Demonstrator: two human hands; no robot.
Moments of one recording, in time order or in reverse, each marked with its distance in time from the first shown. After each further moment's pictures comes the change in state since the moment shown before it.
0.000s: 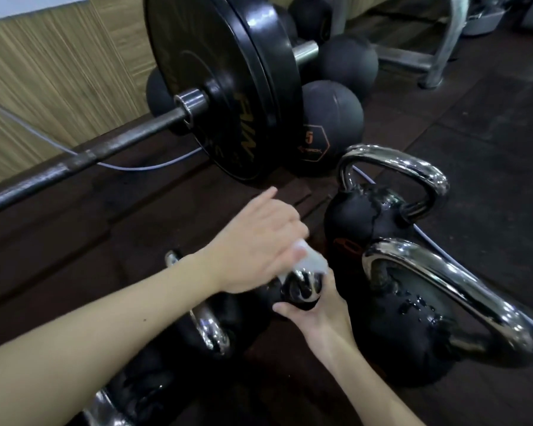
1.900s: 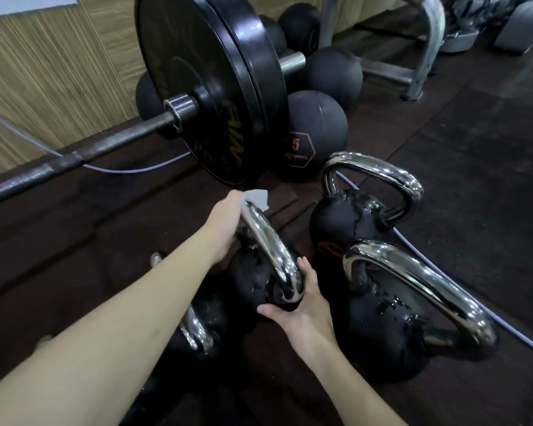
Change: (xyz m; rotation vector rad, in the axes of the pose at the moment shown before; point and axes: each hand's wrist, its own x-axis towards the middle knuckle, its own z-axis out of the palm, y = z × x) left_hand 0.033 -0.016 0.011 -1.337 0.266 -1.340; right_hand 0.001 -0.002 -0.003 -0.026 -0.035 0.020
